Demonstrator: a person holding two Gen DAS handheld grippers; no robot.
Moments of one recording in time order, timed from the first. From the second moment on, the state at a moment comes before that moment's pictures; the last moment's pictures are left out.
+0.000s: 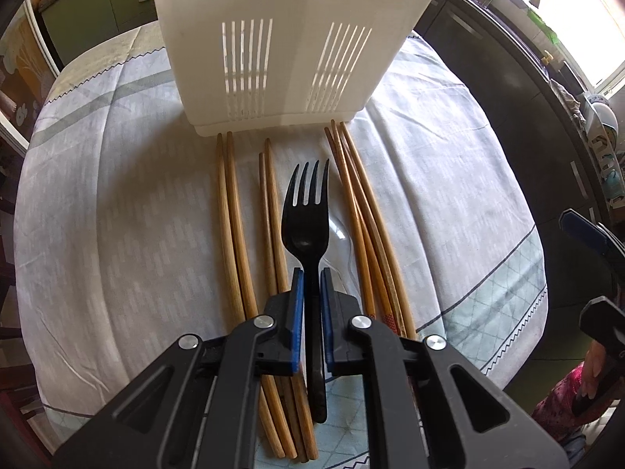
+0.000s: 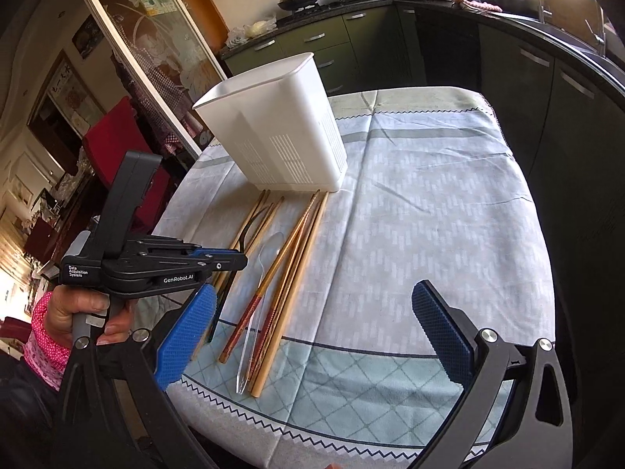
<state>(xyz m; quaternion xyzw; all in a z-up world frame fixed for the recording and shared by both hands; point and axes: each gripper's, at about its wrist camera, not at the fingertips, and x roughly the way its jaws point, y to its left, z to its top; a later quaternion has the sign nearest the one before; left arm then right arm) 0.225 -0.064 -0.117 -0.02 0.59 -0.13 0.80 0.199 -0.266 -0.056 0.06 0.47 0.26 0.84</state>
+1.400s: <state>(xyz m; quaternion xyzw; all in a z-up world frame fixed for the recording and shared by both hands) 0.158 0.009 -0.027 -0.05 0.48 -0.16 0.86 0.270 -0.108 -0.135 -0.10 0.62 0.25 0.73</state>
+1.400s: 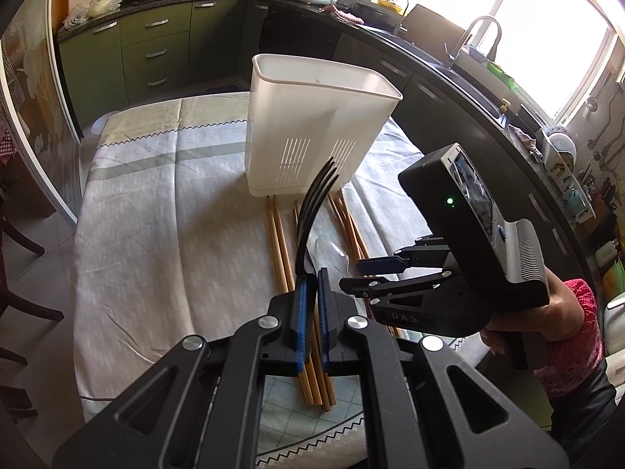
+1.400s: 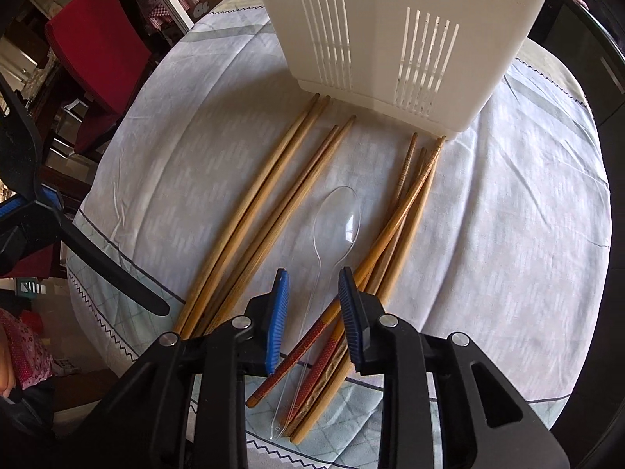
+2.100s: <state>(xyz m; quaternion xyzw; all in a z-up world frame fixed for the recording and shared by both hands) 0.161 0.008 -0.030 -0.04 0.48 -0.16 0.86 0.263 -0.112 -0.138 -0.07 0.59 0.25 0.76</state>
